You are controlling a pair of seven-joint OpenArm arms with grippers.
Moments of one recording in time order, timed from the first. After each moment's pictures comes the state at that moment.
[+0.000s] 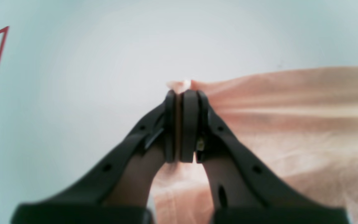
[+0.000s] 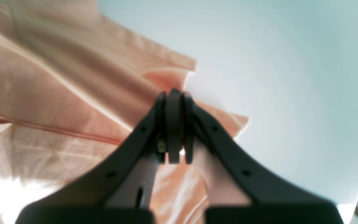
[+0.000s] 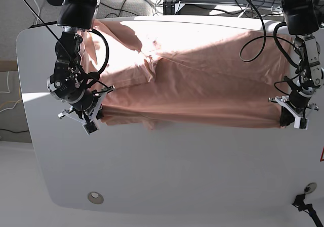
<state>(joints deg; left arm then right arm) -5.5 -26.5 -16.0 71.1 -13.6 -27.6 18.2 5.8 8.0 12.1 95.3 3.8 36.1 -53.9</state>
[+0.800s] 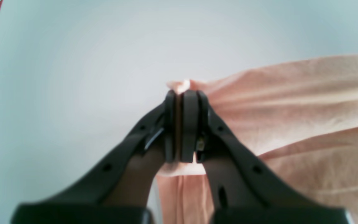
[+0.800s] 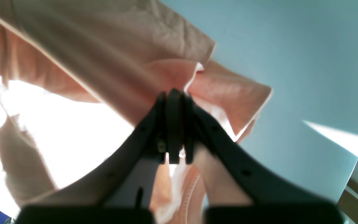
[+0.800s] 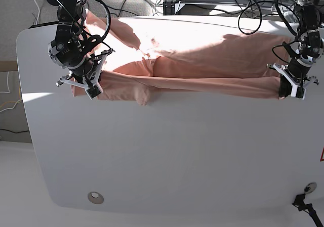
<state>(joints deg) 13.0 -26.5 -20.3 85.4 -13.5 -27.8 18.1 -10.1 7.9 11.9 111.9 3.9 36.1 -63.3</state>
